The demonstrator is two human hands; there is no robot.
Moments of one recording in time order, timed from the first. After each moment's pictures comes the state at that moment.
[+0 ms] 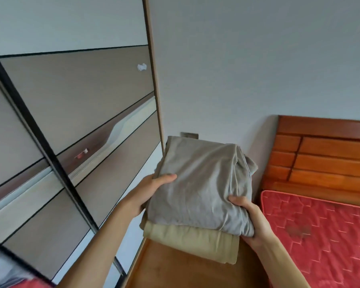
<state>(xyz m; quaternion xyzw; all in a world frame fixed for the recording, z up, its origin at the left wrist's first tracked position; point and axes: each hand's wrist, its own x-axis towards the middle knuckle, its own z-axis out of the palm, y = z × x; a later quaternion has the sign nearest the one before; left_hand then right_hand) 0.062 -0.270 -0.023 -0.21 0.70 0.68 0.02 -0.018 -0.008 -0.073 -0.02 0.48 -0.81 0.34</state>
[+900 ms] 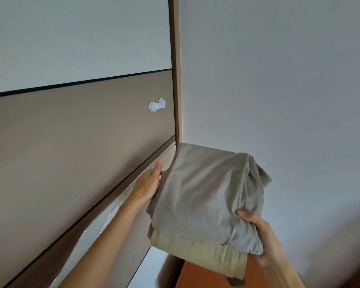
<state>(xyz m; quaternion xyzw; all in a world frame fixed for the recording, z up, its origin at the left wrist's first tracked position) -0.369 -0.604 -0.011 -0.30 0.82 0.46 -0.18 -0.436 -0.320 -0.042 -0.08 0.46 -0.80 0.37</state>
